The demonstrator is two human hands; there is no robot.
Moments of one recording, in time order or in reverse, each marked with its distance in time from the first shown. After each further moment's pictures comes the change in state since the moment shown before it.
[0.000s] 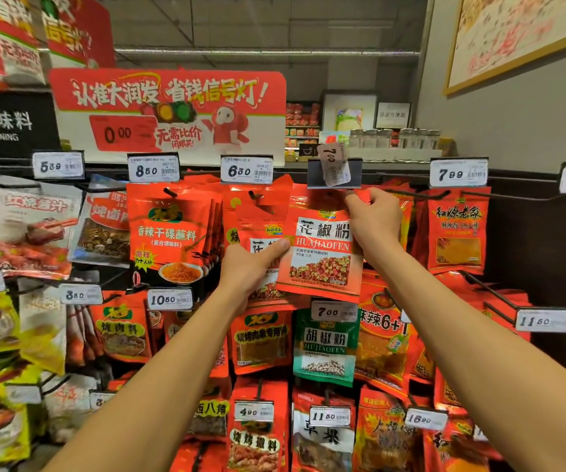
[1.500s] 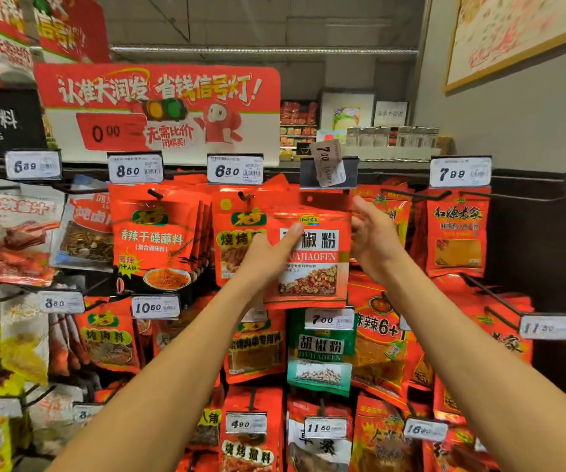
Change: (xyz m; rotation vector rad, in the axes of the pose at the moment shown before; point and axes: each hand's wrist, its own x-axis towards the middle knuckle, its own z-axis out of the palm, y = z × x) left_hand 0.019 0.010 0.037 0.001 -0.209 0.031; right_hand 0.003 0.035 -0.007 0.606 -0.555 0.228
